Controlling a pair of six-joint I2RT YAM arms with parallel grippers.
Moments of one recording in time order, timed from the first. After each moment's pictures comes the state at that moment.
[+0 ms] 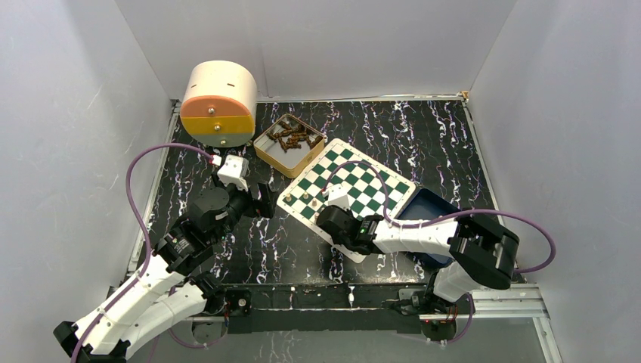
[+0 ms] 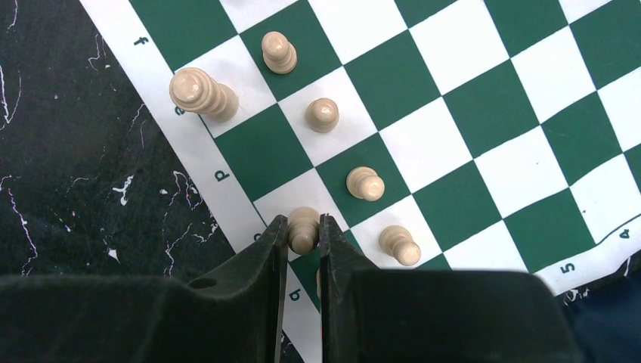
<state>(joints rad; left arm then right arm) -0.74 0.65 0.73 -0.37 -0.31 -0.27 1.16 1.50 0.76 -0.22 0.51 0.56</state>
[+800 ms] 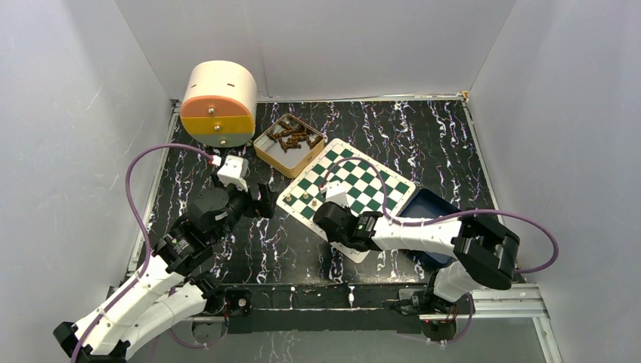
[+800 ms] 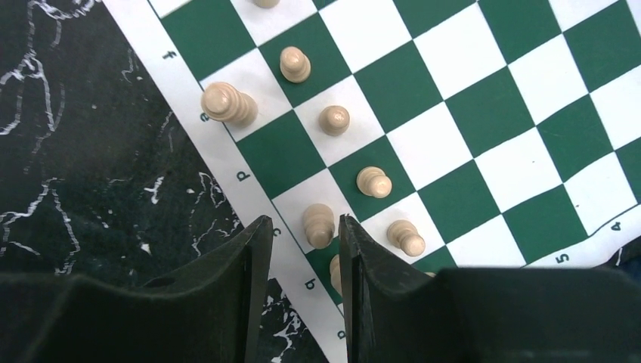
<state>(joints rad) -0.74 0.64 0.73 -0.37 -0.31 -0.26 1.17 1.49 0.82 -0.30 0.50 0.59</state>
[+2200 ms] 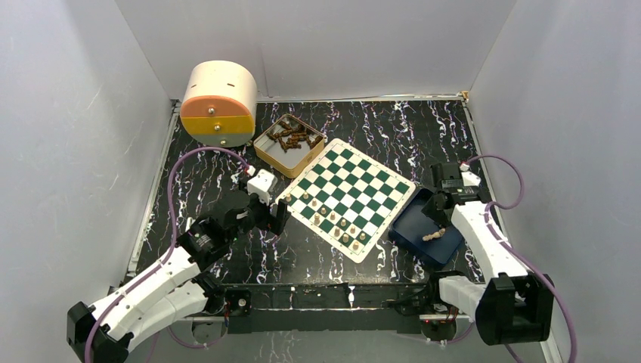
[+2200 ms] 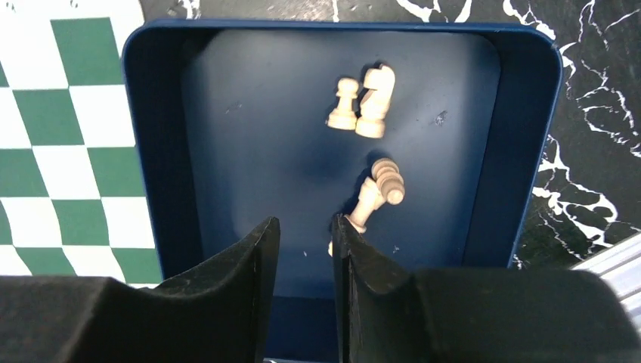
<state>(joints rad) -0.74 0.75 0.58 -0.29 -0.12 -0.11 0.17 1.06 0.75 -0.84 0.34 0.73</state>
